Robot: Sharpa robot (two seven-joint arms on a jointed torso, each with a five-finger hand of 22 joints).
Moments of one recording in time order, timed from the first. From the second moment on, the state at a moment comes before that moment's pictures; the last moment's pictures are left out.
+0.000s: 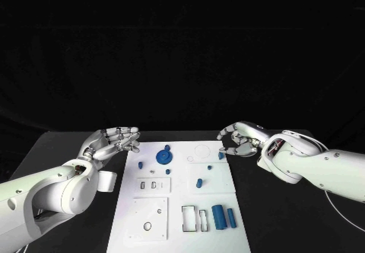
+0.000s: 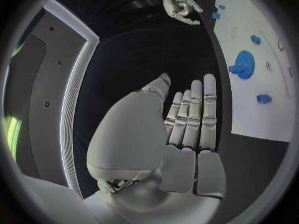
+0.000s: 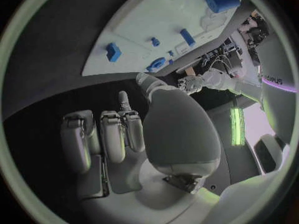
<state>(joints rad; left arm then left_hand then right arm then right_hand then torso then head) 1.26 -0.94 -0.07 1.64 -0.02 -0.41 0.45 1.55 -0.15 0.27 0.21 0.08 0.83 0.21 0.25 0.16 0.99 0.17 0.07 0.07 0.92 0.11 0.62 0.40 0.17 0.91 0.19 0.77 0.38 1.31 -1.02 -0.10 1.53 -1.32 -0.42 0.06 1.34 -0.22 0.34 0.19 0.20 0.87 0.17 0.16 0.45 1.46 0.08 1.50 1.31 1.47 0.00 1.55 1.31 0.01 1.47 0.11 1.57 1.31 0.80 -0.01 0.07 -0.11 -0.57</state>
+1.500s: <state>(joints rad) 1.26 -0.94 -0.07 1.63 -0.02 -0.41 0.45 1.55 -0.15 0.27 0.21 0.08 0.83 0.21 0.25 0.16 0.99 0.17 0.07 0.07 0.91 0.11 0.62 0.40 0.17 0.91 0.19 0.77 0.38 1.25 -0.96 -0.11 1.39 -1.27 -0.35 0.10 1.36 -0.21 0.37 0.17 0.20 0.90 0.16 0.16 0.46 1.47 0.08 1.50 1.31 1.47 0.00 1.55 1.31 0.01 1.47 0.11 1.57 1.31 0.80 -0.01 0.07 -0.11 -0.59</state>
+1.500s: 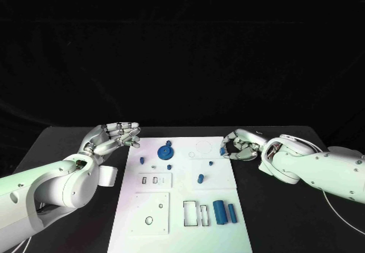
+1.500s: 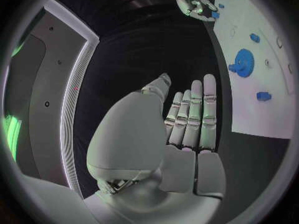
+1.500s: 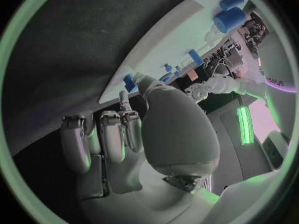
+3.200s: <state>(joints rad) 1.26 -0.94 -0.07 1.63 -0.02 -0.41 0.45 1.55 -0.15 0.27 0.20 0.08 0.83 0.21 0.25 0.16 0.99 0.17 0.07 0.07 0.91 0.11 0.62 0.40 0.17 0.90 0.19 0.77 0.38 1.25 -0.95 -0.11 1.46 -1.26 -0.45 0.07 1.36 -0.12 0.56 0.07 0.17 1.01 0.13 0.20 0.45 1.47 0.04 1.51 1.31 1.46 -0.03 1.55 1.31 0.01 1.47 0.08 1.57 1.31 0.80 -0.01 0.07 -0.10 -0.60</state>
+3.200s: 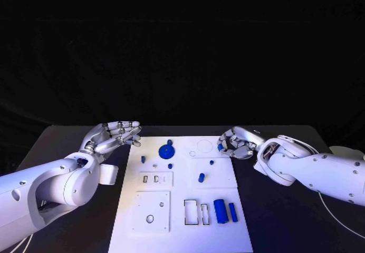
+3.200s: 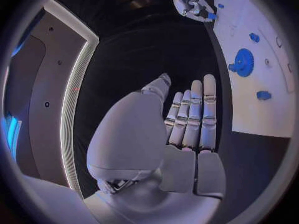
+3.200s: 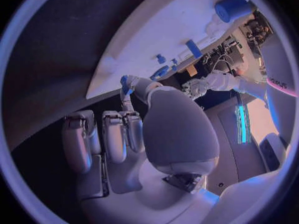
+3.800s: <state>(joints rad) 1.26 -0.91 -0.07 1.60 -0.03 -0.40 0.44 1.55 -0.15 0.27 0.20 0.08 0.83 0.21 0.25 0.16 0.99 0.17 0.07 0.07 0.91 0.11 0.62 0.40 0.17 0.90 0.19 0.77 0.38 1.26 -0.77 -0.11 1.66 -1.31 -0.51 -0.14 1.32 -0.12 0.58 0.07 0.18 1.00 0.13 0.20 0.43 1.46 0.04 1.51 1.31 1.47 -0.03 1.55 1.31 0.01 1.47 0.08 1.57 1.31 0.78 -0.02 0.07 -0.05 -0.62</state>
